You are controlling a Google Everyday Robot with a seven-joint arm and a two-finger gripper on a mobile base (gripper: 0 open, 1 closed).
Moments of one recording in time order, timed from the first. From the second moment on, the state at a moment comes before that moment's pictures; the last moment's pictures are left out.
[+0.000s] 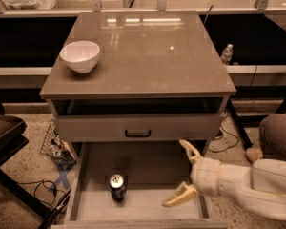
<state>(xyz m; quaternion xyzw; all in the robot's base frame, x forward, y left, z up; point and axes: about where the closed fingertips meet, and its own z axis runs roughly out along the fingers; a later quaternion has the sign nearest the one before) 0.420 -0.090 0.654 -0.52 0.66 0.24 0.48</state>
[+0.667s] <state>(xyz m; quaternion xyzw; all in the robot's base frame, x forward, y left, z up) 0.459 -0.038 0.574 -0.49 0.64 0.29 0.52</state>
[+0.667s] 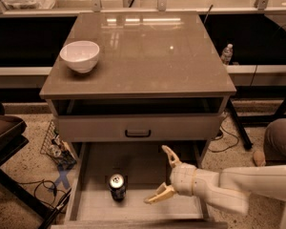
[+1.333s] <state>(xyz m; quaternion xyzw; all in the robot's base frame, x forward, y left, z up) 0.460 -0.021 0.518 -0.47 0.63 0.32 0.53</state>
